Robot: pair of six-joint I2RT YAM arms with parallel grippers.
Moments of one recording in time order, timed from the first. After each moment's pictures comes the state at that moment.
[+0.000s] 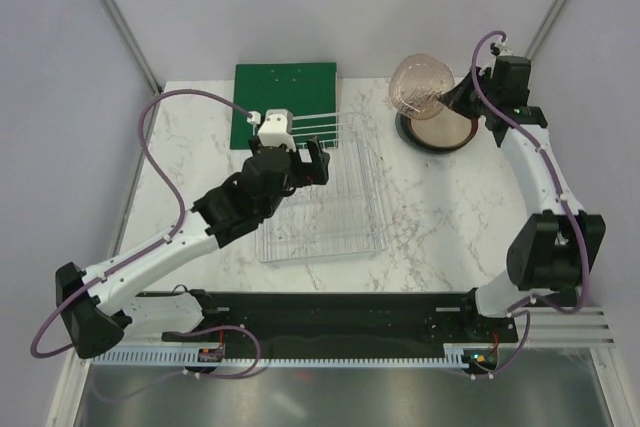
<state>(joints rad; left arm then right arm) -0.90 1.18 1.08 -0.22 -0.53 -0.47 -0.01 1.50 1.42 -0.34 -0.30 0.49</state>
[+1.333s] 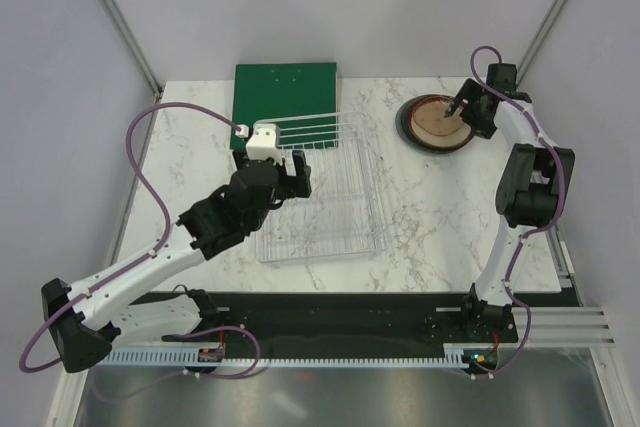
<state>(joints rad) -0.89 1.03 0.97 -0.31 -0.61 -0.41 -0.15 2.08 1.72 -0.52 -0.07 0.48</state>
